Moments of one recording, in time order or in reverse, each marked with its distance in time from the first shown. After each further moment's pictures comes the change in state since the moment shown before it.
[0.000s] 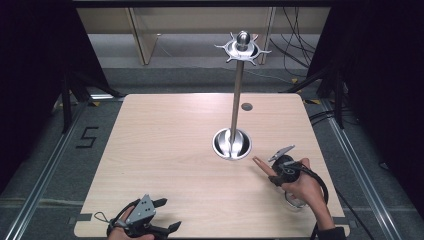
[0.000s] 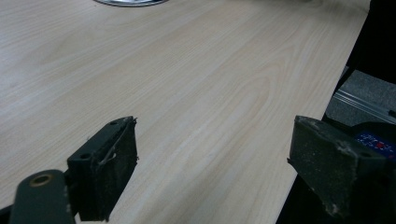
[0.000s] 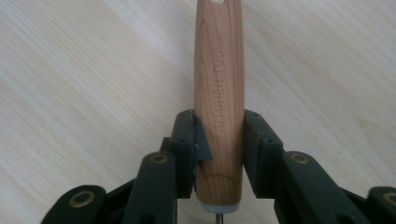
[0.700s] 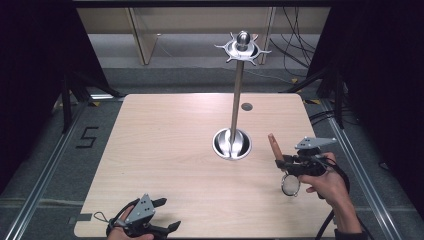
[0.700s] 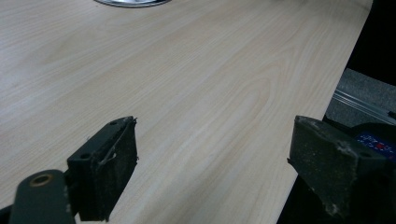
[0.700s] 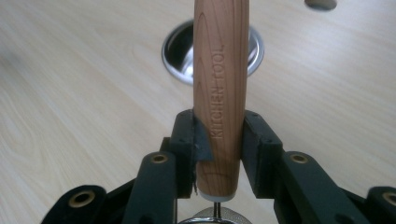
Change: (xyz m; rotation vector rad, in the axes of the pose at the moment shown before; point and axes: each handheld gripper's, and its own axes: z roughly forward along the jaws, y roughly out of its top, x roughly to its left) left arm -0.002 -0.001 0.000 -0.020 0.001 -0.052; right arm -0.028 -0.014 -0.061 -0.415 0.116 0.060
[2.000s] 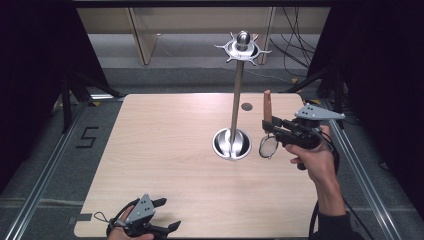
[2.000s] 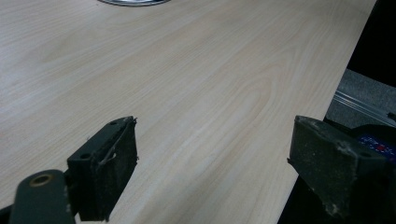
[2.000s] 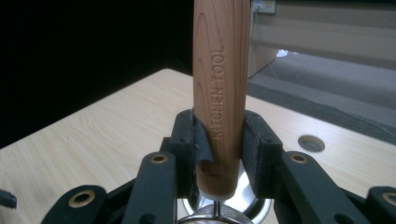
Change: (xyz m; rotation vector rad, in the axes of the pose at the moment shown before) left arm 0.002 0.000 0.000 0.009 -0.002 0.027; right arm 0.025 0.087 -0.020 -0.397 0.028 0.017
